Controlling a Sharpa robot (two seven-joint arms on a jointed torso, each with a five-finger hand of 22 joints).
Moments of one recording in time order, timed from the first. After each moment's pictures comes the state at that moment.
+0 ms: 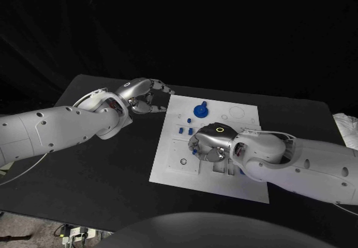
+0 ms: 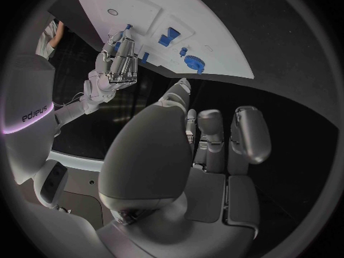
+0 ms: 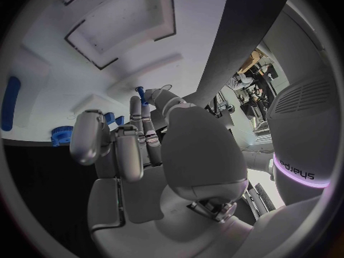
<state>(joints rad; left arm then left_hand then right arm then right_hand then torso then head) 1.30 -0.84 -0.22 1.41 -1.23 -0.53 0.25 1.56 -0.16 0.15 0.29 0.20 0.83 -0.02 0.06 0.06 0.58 0.03 0.39 0.06 1.32 -0.05 1.18 0.71 0.07 1.44 0.05 1.23 1.31 1.16 -0.73 -0.20 1.69 -1.74 -0.22 -0.11 1.38 -0.10 0.34 0.03 0.55 0.94 0.14 0.22 0.62 0.91 0.08 0.49 0.55 1.46 0.01 1.45 1.31 0.07 1.36 0.12 1.23 1.31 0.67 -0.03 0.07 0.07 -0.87</state>
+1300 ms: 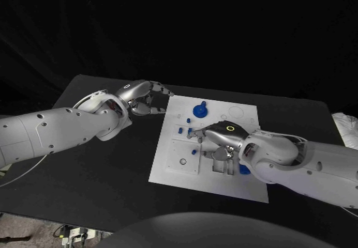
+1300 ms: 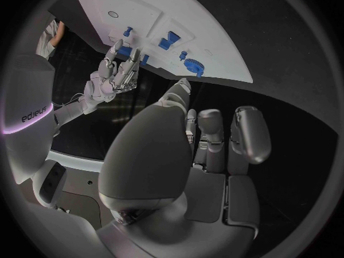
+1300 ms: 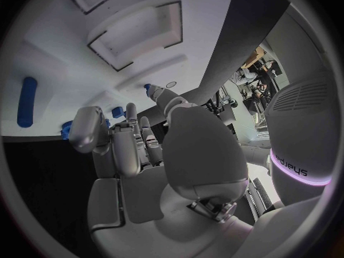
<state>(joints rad) 1.29 -0.84 -0.22 1.41 -1.23 -0.52 0.25 1.56 -0.16 0.15 0.29 0.20 0.83 -0.02 0.06 0.06 0.58 0.03 0.39 0.06 1.32 -0.05 1.18 0.71 0.07 1.44 0.05 1.23 1.31 1.15 -0.81 -0.20 1.71 -1.73 -0.33 -0.08 1.34 -0.13 0.31 0.04 0.32 0.61 0.04 0.07 0.44 0.71 0.14 0.47 0.54 1.43 0.05 1.43 1.29 0.08 1.31 0.16 1.14 1.31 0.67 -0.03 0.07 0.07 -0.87</state>
